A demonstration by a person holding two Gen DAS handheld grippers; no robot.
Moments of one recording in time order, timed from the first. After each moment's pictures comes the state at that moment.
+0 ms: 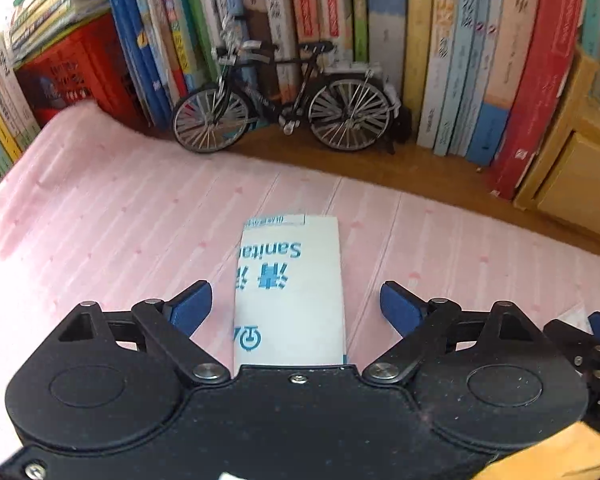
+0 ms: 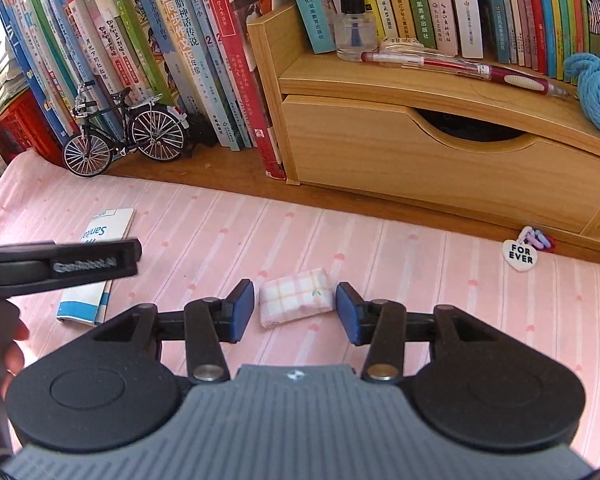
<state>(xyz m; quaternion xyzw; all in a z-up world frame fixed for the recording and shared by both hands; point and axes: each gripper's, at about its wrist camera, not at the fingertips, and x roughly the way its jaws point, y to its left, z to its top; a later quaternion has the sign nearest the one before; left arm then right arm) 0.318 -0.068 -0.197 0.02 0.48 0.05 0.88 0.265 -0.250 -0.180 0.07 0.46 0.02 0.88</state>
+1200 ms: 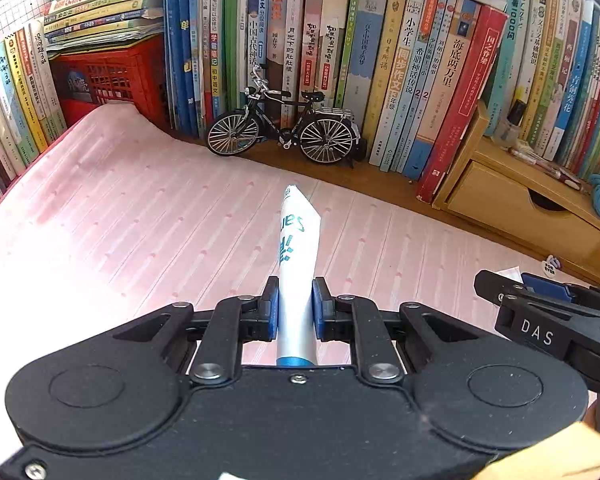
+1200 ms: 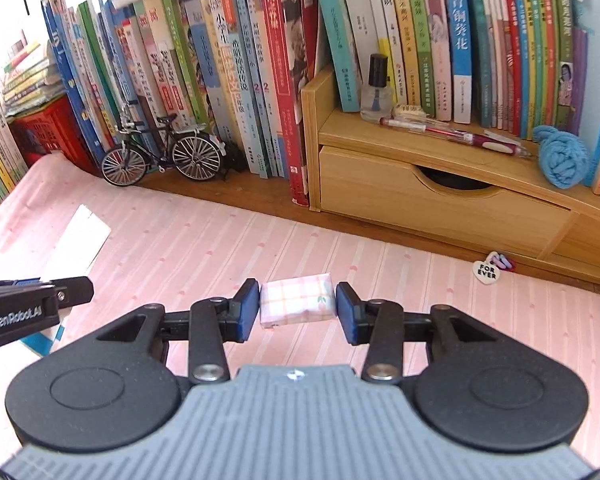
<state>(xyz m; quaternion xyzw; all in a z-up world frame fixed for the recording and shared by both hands) 0.224 -0.041 -0.097 -0.03 0.46 -0.01 0.89 0.228 -0.221 -0.118 0.04 0.43 0.01 0.90</state>
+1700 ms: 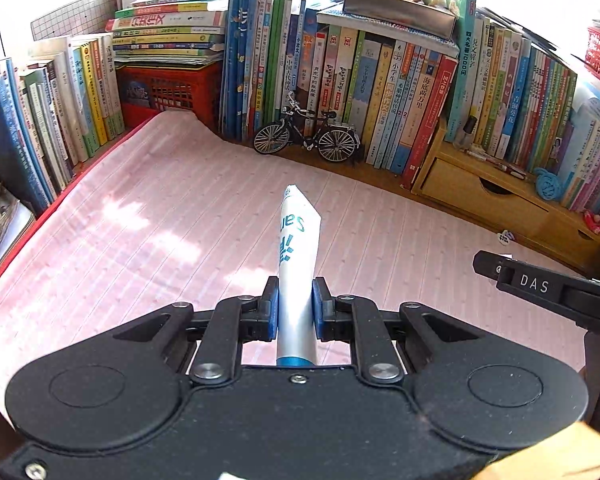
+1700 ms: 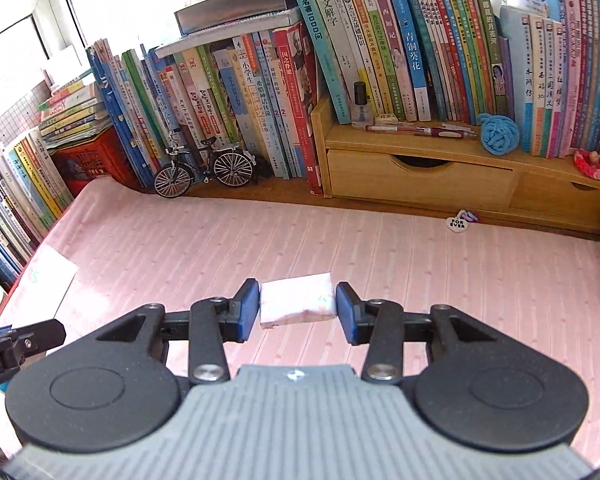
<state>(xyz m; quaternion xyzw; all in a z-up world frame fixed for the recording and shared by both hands) 0.084 0.001 -0.011 -0.04 0.43 -0.01 0.90 0.132 -0.206 -0.049 0.09 0.42 0.00 0.90</state>
